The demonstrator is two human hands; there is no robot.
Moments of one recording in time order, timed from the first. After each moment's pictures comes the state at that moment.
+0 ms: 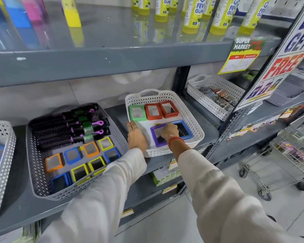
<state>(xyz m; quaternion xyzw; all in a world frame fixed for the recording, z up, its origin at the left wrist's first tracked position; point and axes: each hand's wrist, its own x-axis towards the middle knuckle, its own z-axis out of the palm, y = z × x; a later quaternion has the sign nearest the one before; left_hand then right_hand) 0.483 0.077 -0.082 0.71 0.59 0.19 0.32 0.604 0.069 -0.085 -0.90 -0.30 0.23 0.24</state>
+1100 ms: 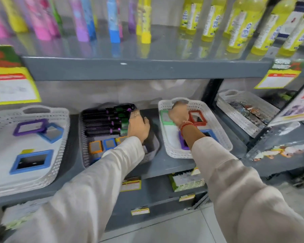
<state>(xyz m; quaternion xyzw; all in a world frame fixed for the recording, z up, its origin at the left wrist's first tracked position) 0.378 0.105 -0.035 0.70 0.57 0.34 0.26 0.531 0.114 -0.003 -0.83 -0.48 0.07 0.26</state>
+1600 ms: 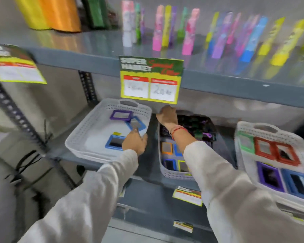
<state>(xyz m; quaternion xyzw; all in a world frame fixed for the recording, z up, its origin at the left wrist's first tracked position) 0.132 0.078 -0.049 0.57 0.76 0.23 0.22 0.239 0.185 -0.011 -0.68 -0.67 0.21 0.23</state>
